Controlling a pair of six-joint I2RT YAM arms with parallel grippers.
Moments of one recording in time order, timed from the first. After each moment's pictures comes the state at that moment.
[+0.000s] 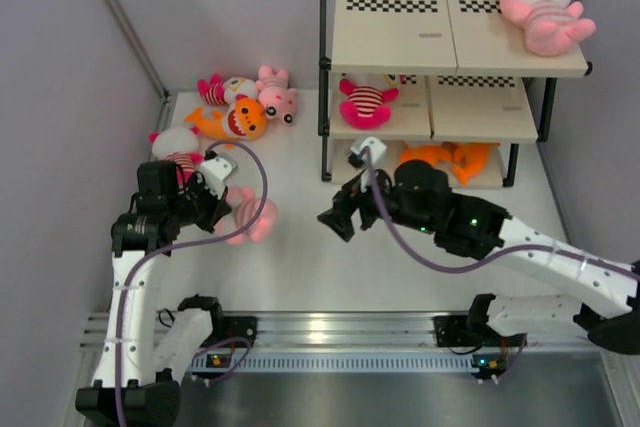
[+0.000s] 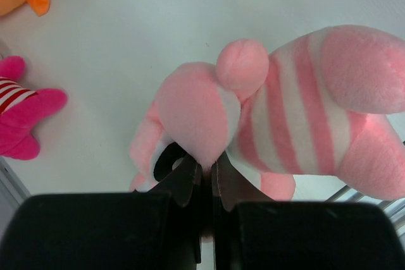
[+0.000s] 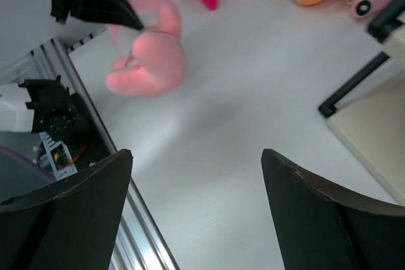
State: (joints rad) left arm 0.02 0.83 1.02 -0.96 0.48 0.53; right arm 1.03 1.01 1.13 -0.37 0.04 0.18
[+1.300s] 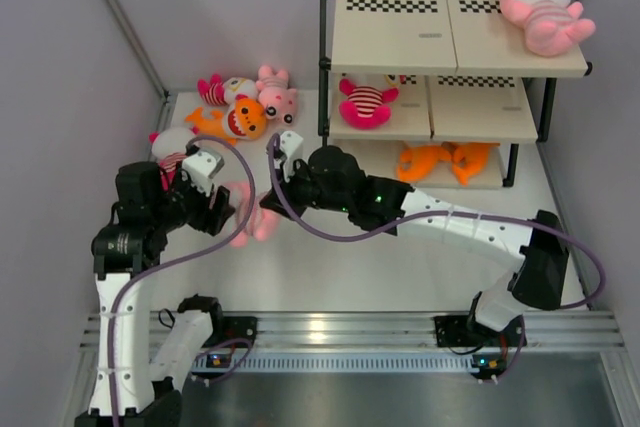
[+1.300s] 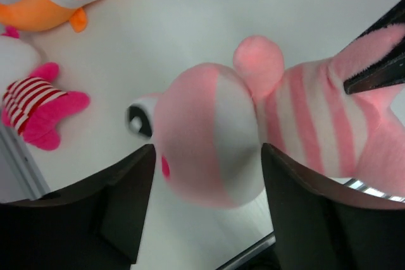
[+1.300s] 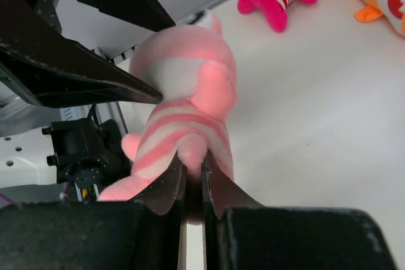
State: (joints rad) left arm 0.02 0.76 1.13 -1.02 0.49 0.42; right arm 1.13 1.56 1.38 -0.11 -0.09 0.23
